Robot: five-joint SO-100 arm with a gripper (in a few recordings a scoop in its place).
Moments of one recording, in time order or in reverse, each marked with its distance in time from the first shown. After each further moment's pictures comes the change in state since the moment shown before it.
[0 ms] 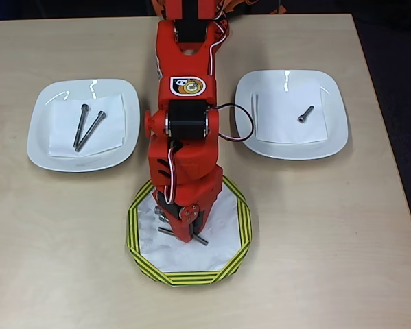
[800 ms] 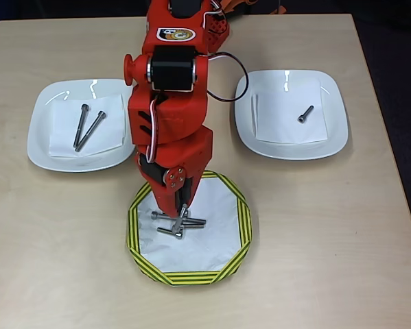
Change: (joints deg) arm 3.0 12.0 -0.1 9.8 -3.0
